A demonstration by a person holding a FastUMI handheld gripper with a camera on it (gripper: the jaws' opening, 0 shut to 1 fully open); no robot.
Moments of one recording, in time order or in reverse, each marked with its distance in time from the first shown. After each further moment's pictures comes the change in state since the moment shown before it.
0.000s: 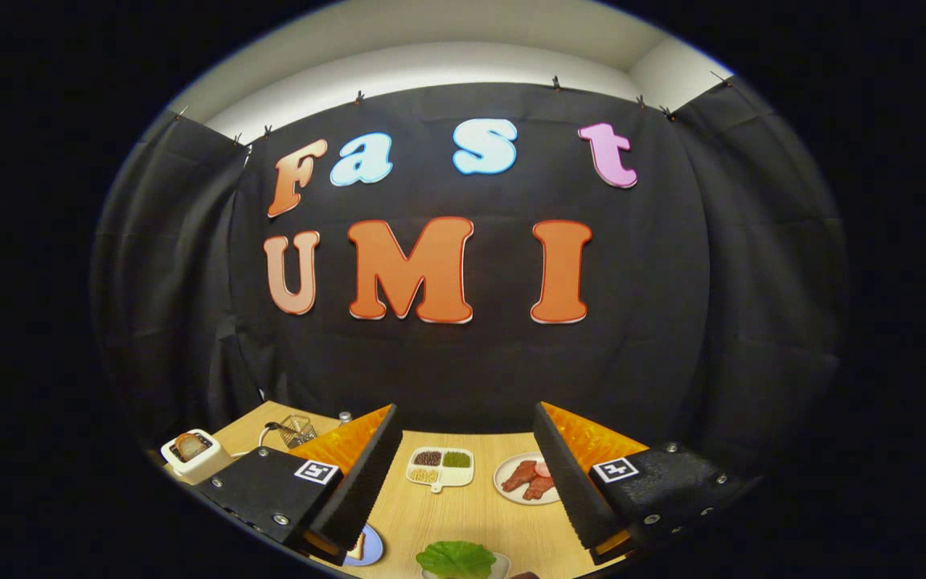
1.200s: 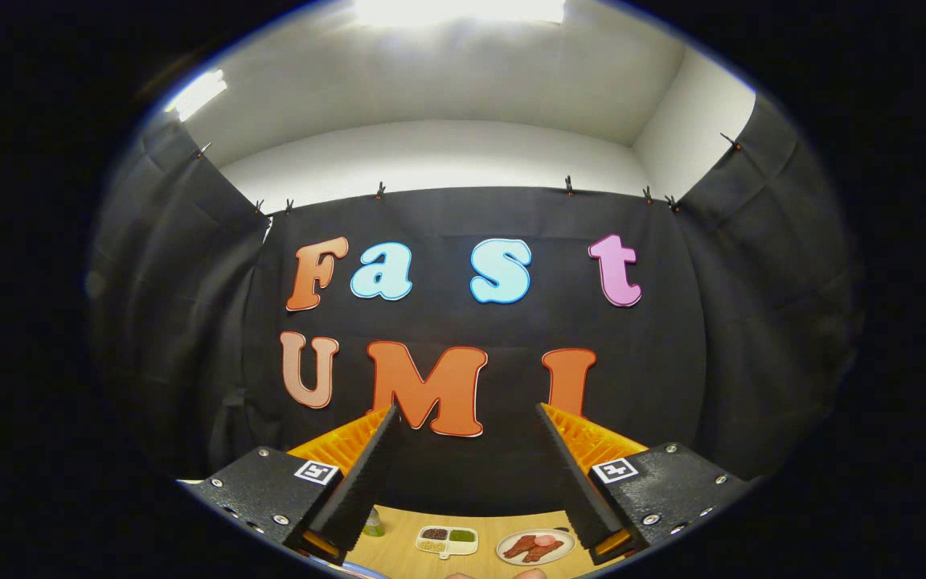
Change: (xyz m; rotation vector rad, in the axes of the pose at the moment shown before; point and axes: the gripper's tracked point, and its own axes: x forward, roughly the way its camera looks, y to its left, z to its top) arm -0.070 0.031 0.171 -0.005 -0.439 0.021
